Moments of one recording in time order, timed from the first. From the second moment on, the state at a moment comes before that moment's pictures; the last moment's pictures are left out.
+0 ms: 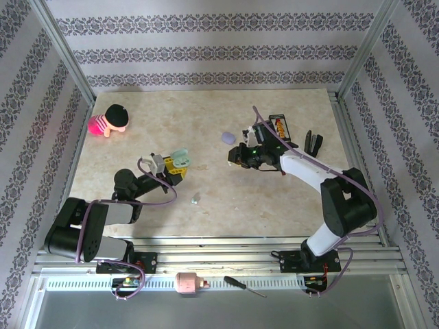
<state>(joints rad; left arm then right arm) -0.15 1.39 0.22 1.28 0.84 -0.15 0.43 1.61 1.03 -0.25 -0.60 0.75</state>
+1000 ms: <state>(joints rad) -0.39 1.50 0.34 1.29 0.59 0.01 0.52 1.48 0.94 0.21 -0.74 1.22</state>
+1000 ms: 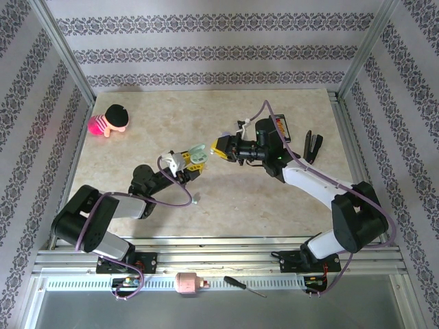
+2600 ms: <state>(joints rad) -0.46 1.57 0.40 1.27 0.49 0.06 0.66 1.51 1.12 -0.11 -0.55 0.86</state>
